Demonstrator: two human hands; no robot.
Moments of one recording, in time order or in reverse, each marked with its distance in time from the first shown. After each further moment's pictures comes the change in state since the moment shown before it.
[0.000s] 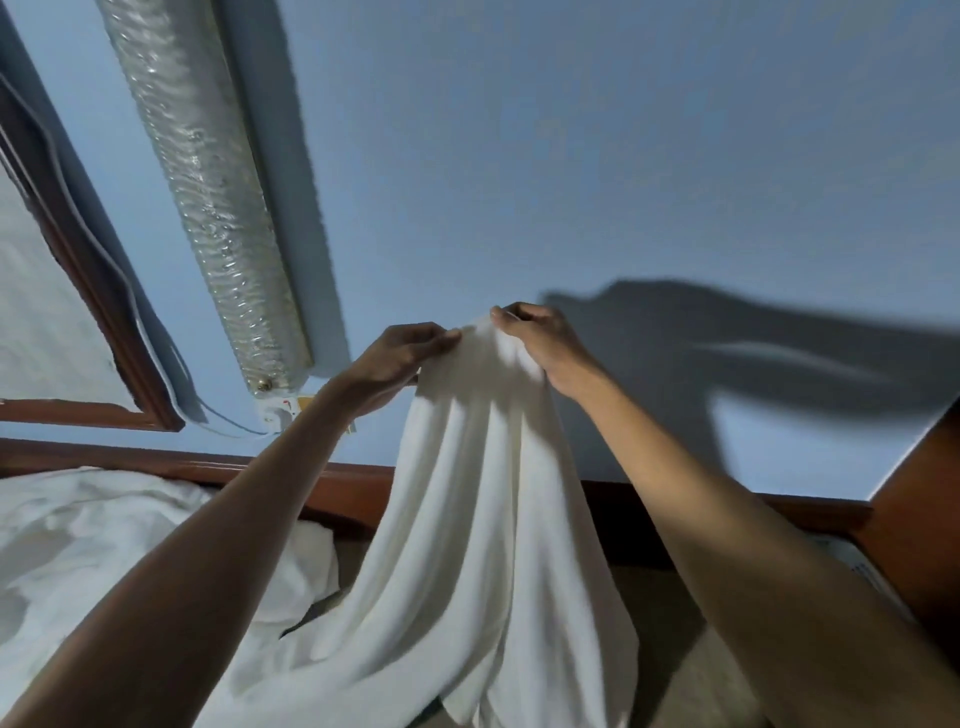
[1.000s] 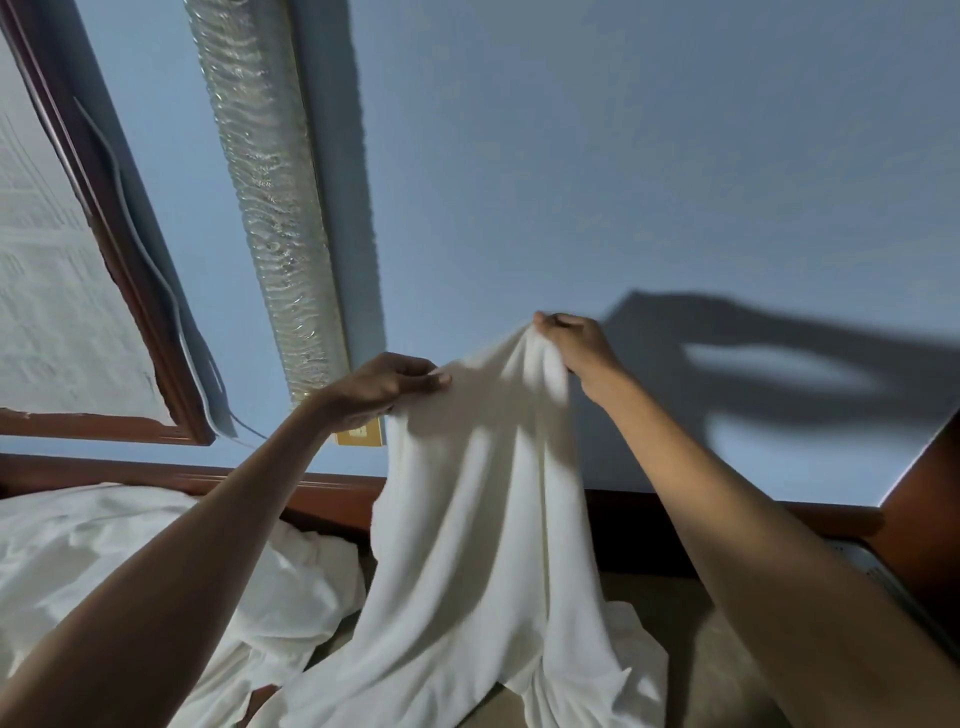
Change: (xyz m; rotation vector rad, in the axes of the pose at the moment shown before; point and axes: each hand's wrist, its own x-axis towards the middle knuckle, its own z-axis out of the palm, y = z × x) left_hand -0.038 -0.020 -0.092 0.094 -0.210 -0.035; right_hand 0.001 -0.014 0.037 -0.076 0.209 0.027
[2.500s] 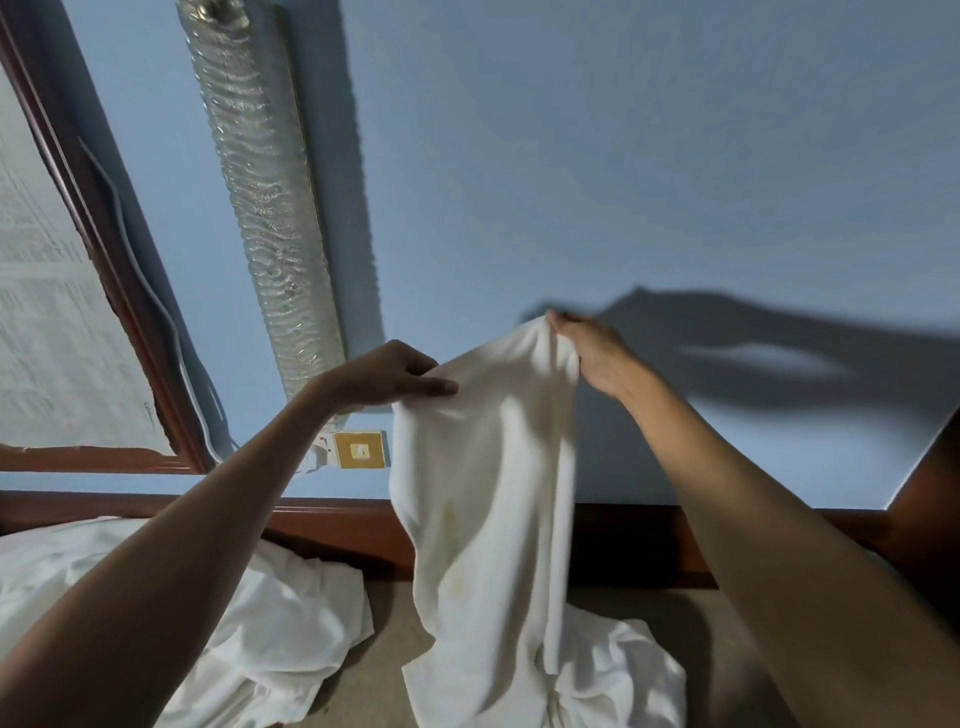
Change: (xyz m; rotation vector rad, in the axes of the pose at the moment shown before) left_hand 0.011 0.040 -0.020 0.453 -0.003 0.024; right_hand 0.025 -0.008 -0.009 0.278 -0.068 0.104
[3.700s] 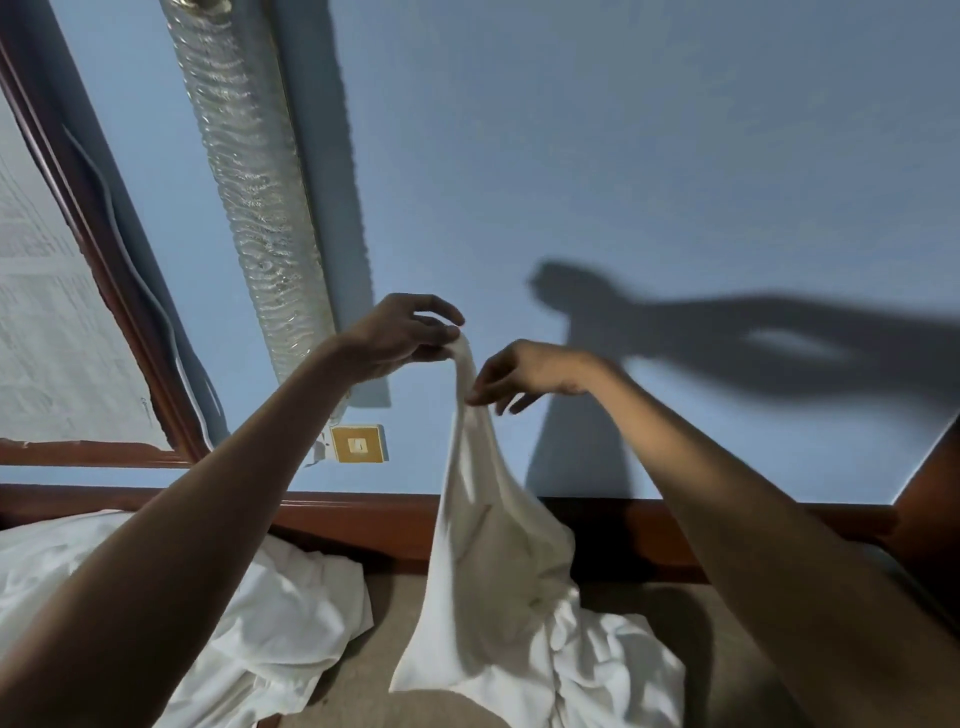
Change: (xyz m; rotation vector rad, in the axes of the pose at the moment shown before) left_hand 0.026 0.033 0.000 -0.490 0.161 0.014; right_hand -0.031 -0.014 0.035 -0.773 -0.635 0.061
